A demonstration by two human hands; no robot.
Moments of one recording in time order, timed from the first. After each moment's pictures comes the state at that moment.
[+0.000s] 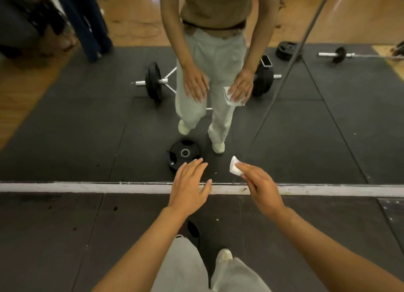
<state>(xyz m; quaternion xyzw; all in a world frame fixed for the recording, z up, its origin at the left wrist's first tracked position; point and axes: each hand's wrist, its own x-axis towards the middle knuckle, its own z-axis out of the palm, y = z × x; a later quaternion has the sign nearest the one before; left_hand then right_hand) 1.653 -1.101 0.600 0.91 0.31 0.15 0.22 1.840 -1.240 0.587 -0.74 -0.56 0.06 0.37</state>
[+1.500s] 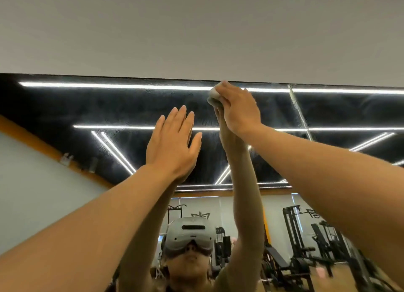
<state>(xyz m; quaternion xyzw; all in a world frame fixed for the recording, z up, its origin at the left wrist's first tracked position) 1.736 -0.860 1.416 0.72 0.13 0.63 -0.25 1.861 -0.979 1.488 -0.48 -0.45 -0.62 0.43</state>
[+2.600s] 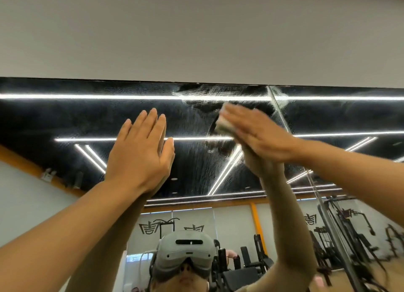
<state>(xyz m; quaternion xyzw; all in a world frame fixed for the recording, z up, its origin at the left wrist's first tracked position) 1.745 -0.853 1.422 0.69 0.13 0.65 -0.29 1.959 -1.052 1.460 -0.53 -0.59 -0.58 0.19</state>
